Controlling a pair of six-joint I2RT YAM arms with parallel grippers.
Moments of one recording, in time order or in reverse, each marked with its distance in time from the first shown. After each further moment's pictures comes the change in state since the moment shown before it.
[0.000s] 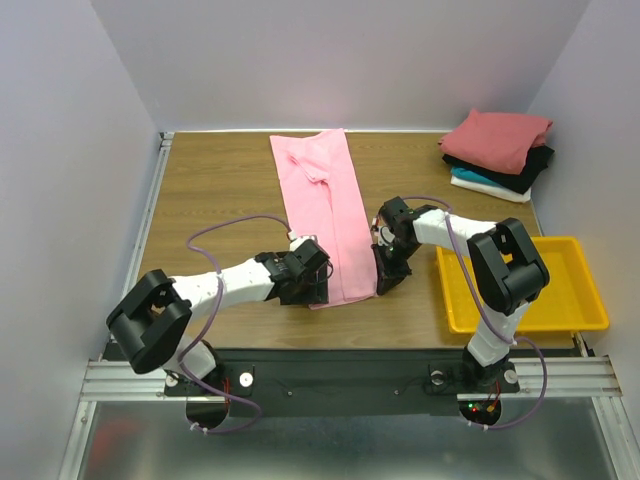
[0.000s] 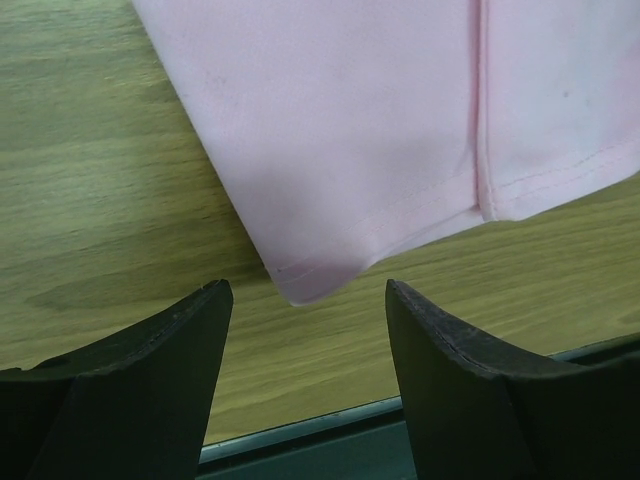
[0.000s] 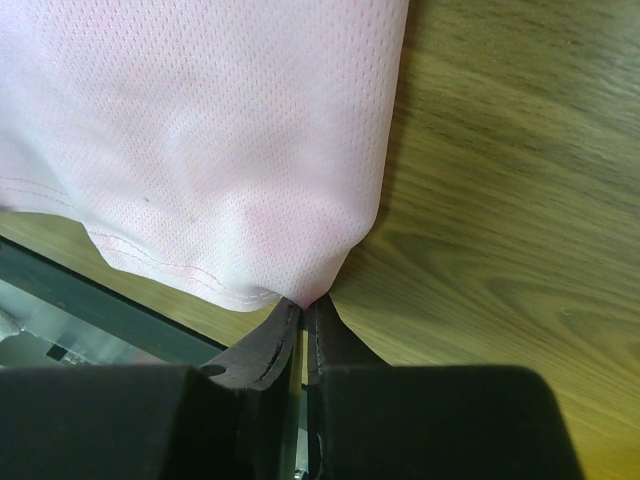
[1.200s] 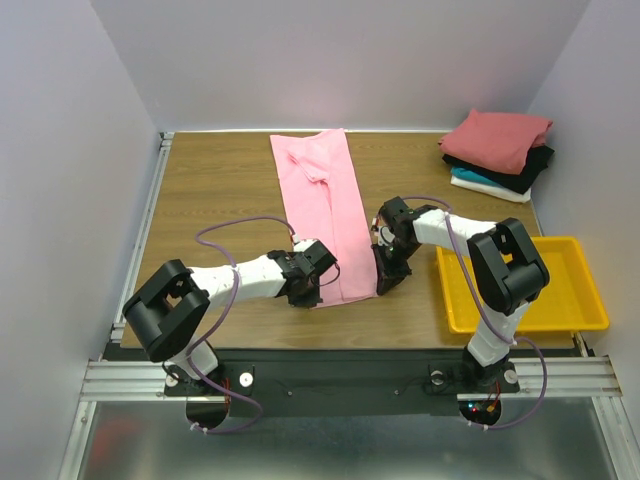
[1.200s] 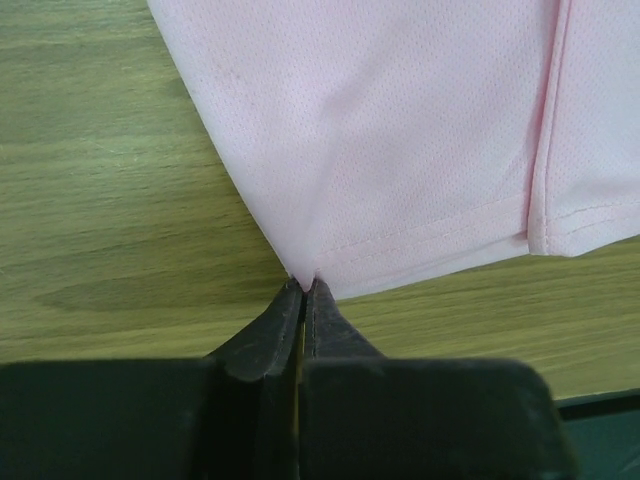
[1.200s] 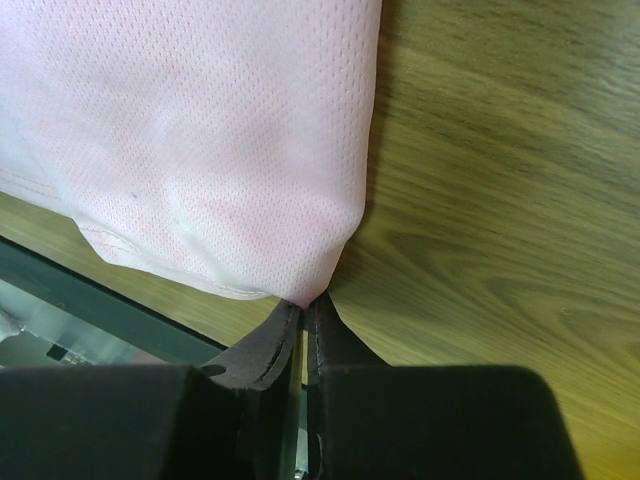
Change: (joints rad) left arm -0.020 0.103 0.047 -0.059 -0.050 -0.033; right arm 0.000 0.000 0.000 0.000 0.000 0.000
